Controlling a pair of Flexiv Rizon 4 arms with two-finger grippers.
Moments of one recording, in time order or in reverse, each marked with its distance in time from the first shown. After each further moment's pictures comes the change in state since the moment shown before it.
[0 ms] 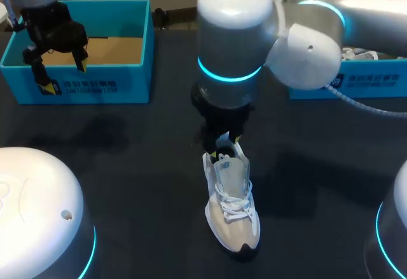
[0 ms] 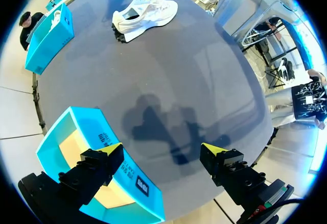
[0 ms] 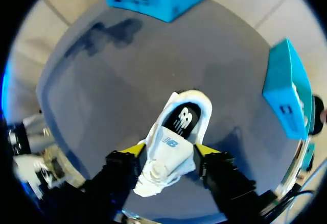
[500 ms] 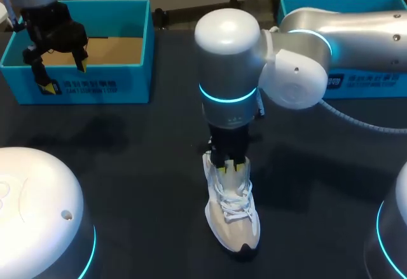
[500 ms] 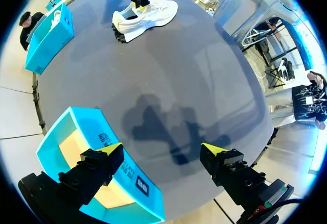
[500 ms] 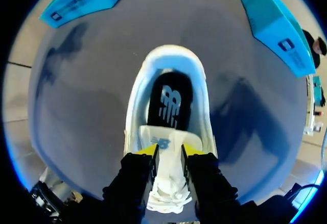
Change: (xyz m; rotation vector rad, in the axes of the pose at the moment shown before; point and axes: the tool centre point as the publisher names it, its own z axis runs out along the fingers) left arm 0.000 0.000 0.000 0.000 0.000 0.000; right arm 0.001 -0.021 0.073 0.119 -0.023 0.453
